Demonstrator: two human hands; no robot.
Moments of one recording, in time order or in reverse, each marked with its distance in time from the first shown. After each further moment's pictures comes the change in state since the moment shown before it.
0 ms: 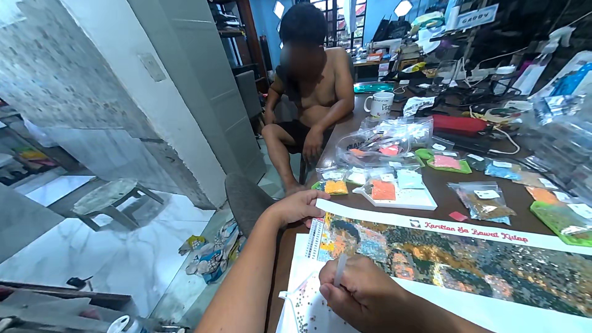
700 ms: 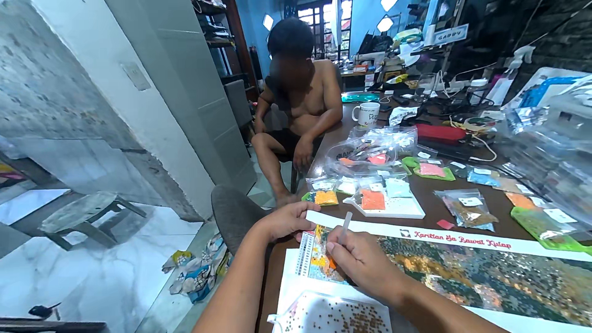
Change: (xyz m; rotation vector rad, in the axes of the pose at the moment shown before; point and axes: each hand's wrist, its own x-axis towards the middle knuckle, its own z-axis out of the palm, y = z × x) left_hand 0.001 -0.002 0.000 0.011 0.028 -0.027; right_hand 0.011 0.024 -0.033 0.017 0.109 0.567
